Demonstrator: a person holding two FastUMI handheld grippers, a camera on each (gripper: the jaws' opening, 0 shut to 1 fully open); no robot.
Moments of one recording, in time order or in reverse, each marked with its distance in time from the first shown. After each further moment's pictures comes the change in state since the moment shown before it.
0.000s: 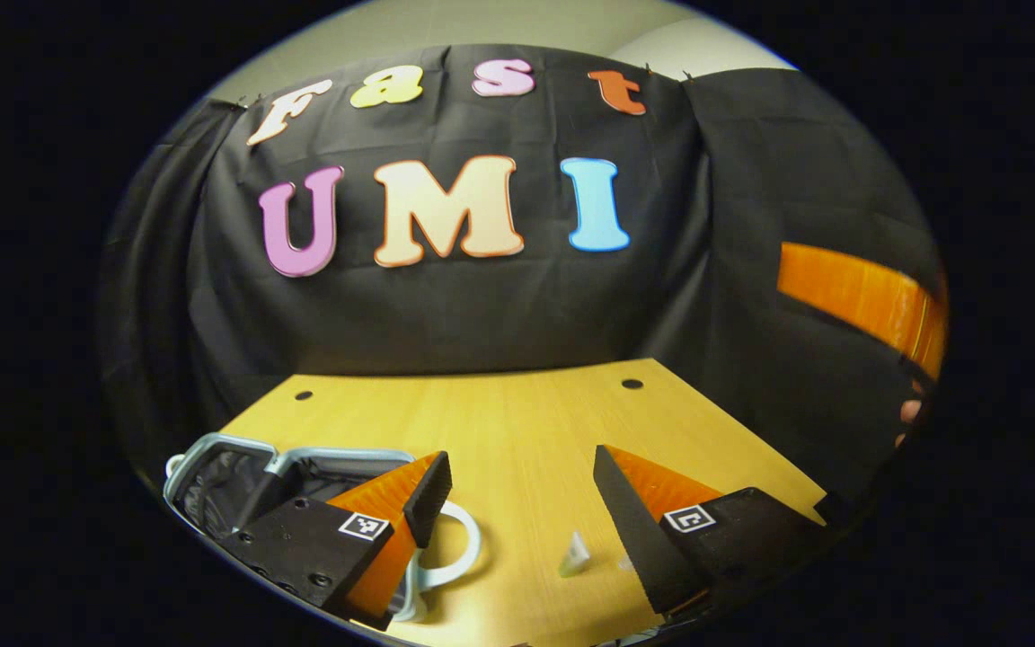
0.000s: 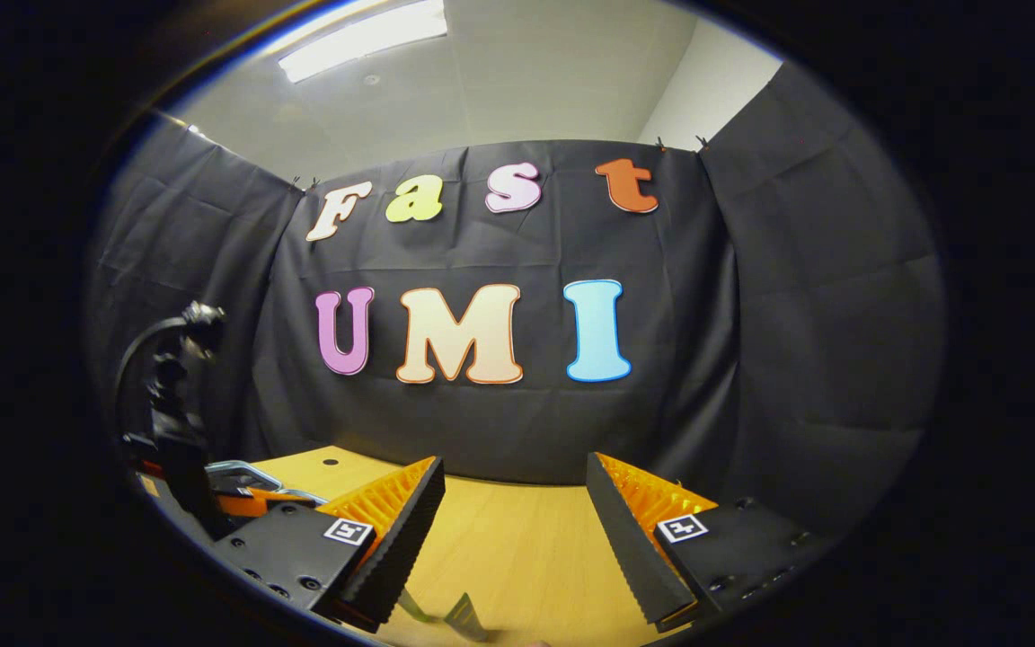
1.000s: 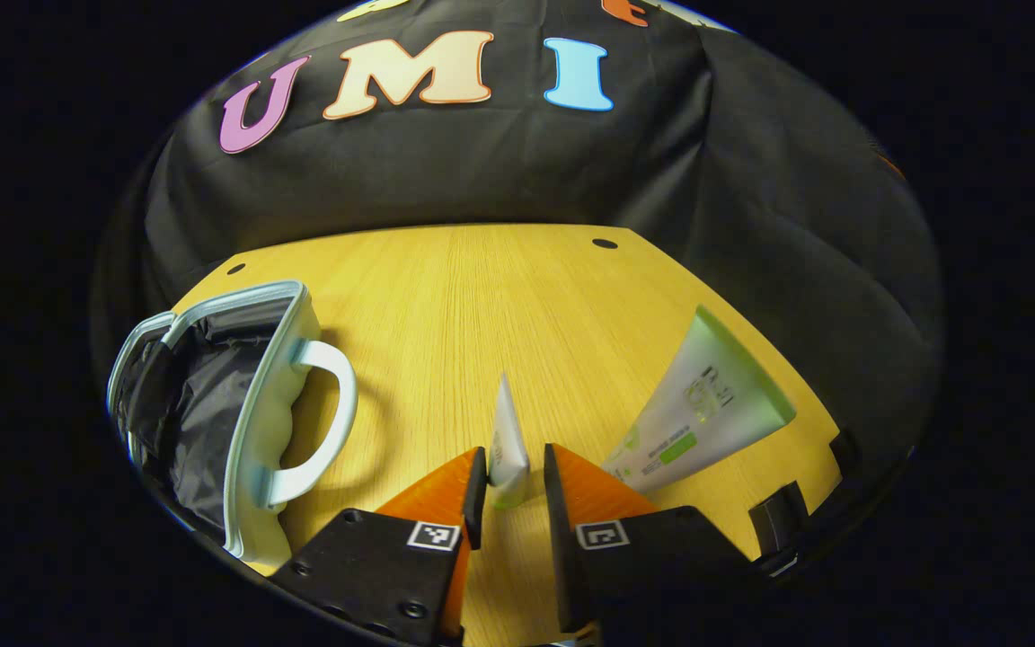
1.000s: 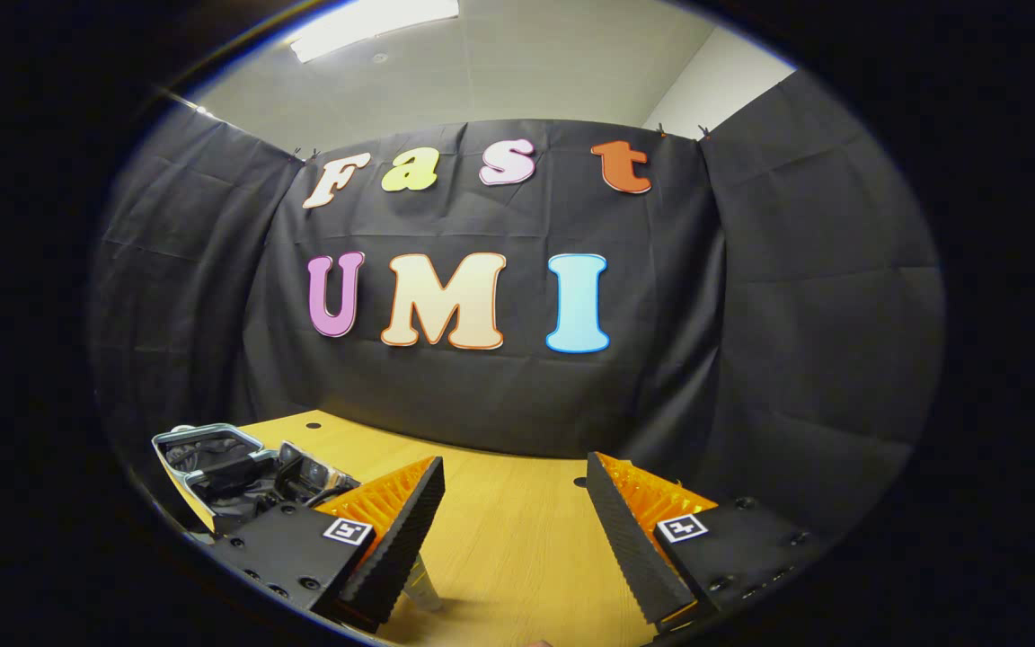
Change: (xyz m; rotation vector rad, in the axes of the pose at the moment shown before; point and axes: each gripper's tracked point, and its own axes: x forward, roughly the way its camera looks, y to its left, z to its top) left arm 0.032 -0.046 -0.157 -0.073 0.375 -0.084; right arm -0.025 -0.034 -0.033 -0.050 0.094 -0.008
